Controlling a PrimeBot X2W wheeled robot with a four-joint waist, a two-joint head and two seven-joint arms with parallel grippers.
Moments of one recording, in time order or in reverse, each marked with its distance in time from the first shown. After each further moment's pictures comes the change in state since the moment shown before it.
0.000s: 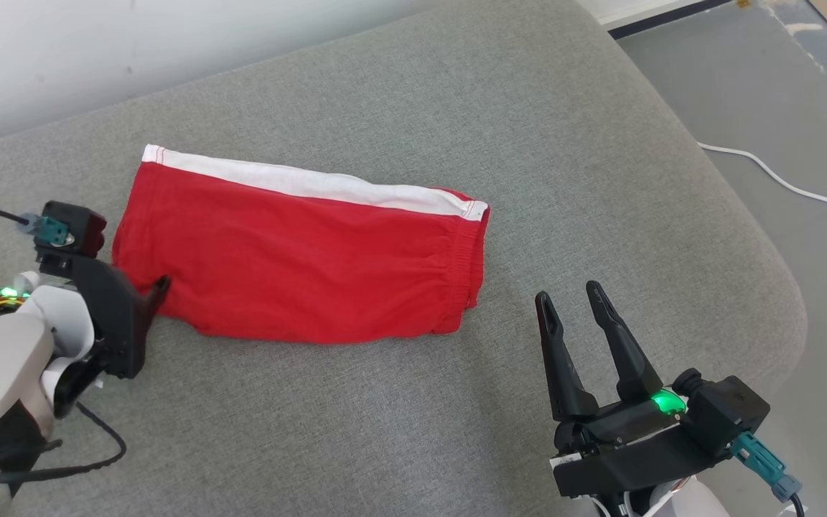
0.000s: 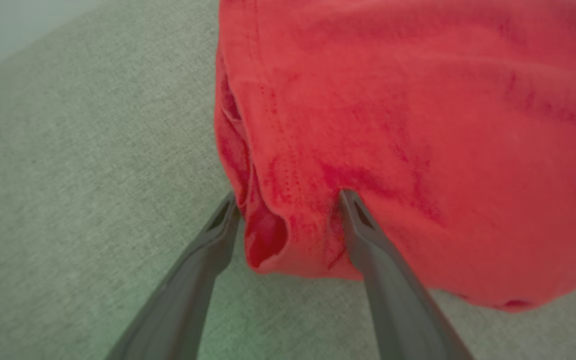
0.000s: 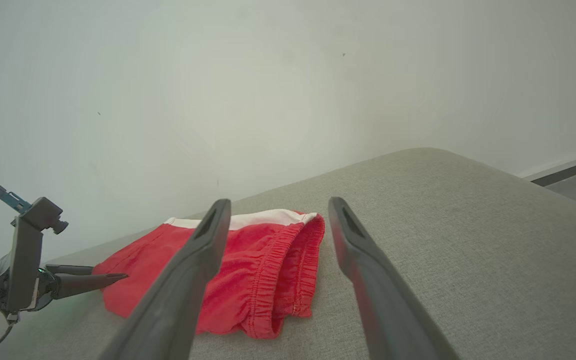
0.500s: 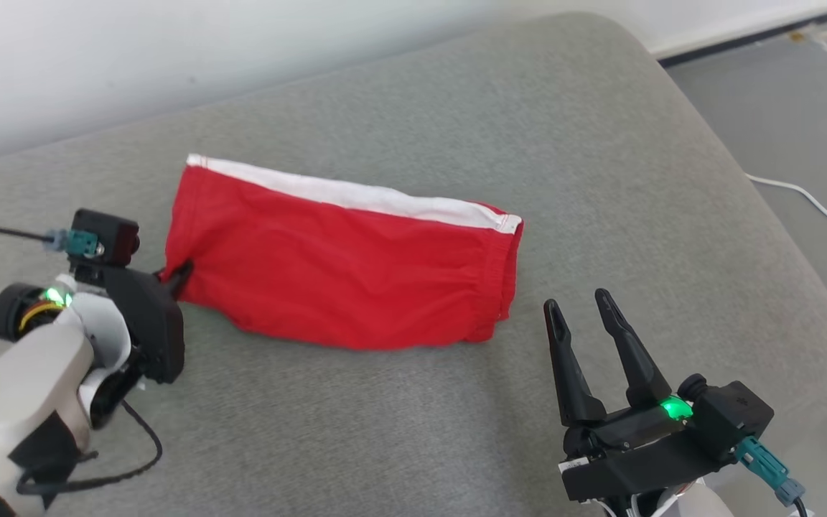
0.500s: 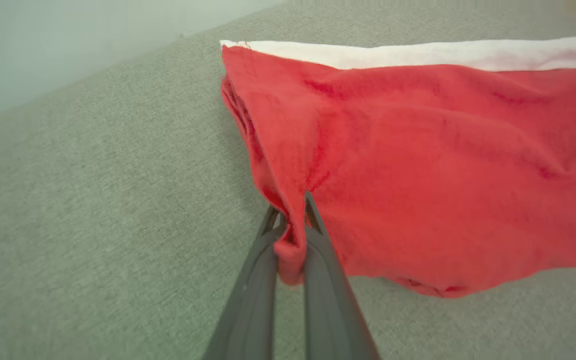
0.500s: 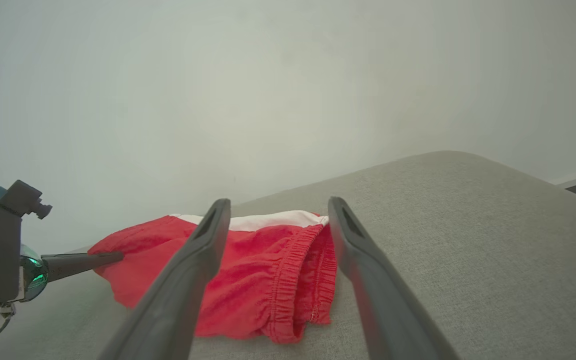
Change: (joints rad) left arm 0.023 -0.041 0.002 -0.054 -0.038 0.000 -0.142; right arm 0.012 -0.011 -0.014 0.015 -0.019 0.000 0.000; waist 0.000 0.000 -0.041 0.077
